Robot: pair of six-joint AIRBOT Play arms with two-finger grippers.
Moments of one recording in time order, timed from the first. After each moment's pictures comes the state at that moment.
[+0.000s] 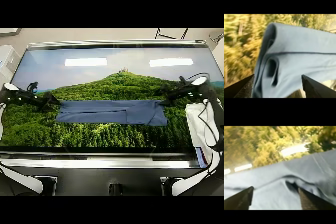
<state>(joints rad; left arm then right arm) 0.35 -1.87 1.56 0.89 -1.45 -1.39 -0.26 -1.83 1.57 -0.85 1.29 1.61</state>
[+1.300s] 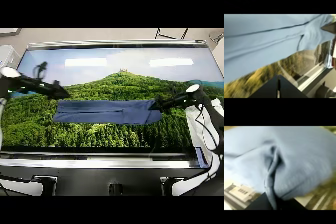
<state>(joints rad) 0.07 -1.65 1.54 0.71 -1.44 -1.34 -0.19 -1.77 1.38 -0.79 1.37 1.45</state>
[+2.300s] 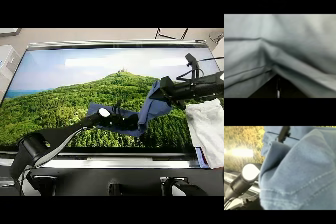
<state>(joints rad) -0.74 -1.94 1.41 0.18 -0.68 -1.40 -0.04 -1.19 1.38 -0.83 1.47 1.76</state>
